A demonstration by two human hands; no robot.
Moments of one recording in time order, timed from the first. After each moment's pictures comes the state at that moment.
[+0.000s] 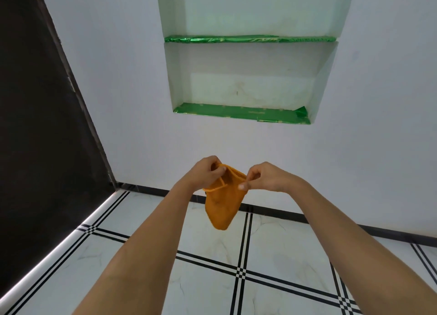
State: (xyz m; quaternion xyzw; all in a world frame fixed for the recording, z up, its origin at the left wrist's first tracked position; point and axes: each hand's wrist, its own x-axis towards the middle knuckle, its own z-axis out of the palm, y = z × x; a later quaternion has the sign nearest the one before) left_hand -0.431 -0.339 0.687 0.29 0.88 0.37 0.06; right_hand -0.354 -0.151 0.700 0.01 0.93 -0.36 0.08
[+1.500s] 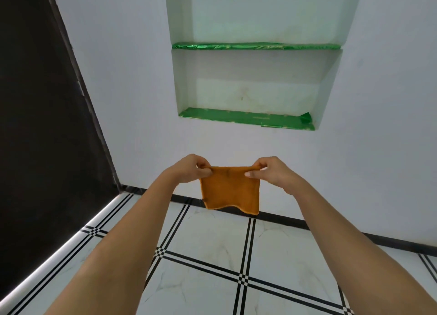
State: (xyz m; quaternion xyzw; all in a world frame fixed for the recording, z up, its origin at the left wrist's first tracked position) left_hand -0.437 -0.380 0.720 0.25 0.91 0.32 0.10; right_hand -0.356 -0.164 0.717 0.08 0.89 -0.46 -0.03
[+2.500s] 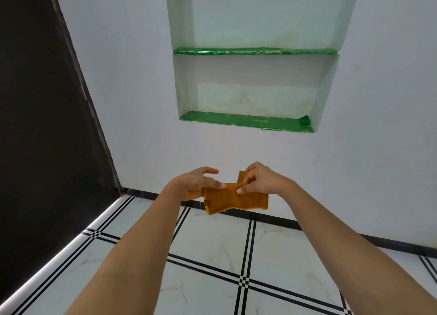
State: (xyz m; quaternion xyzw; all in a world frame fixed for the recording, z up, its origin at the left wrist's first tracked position) left_hand -0.424 -0.373 0.699 0.12 0.76 0.54 0.34; right_hand -0.358 -0.175 0.710 0.01 0.96 -0.26 0.05
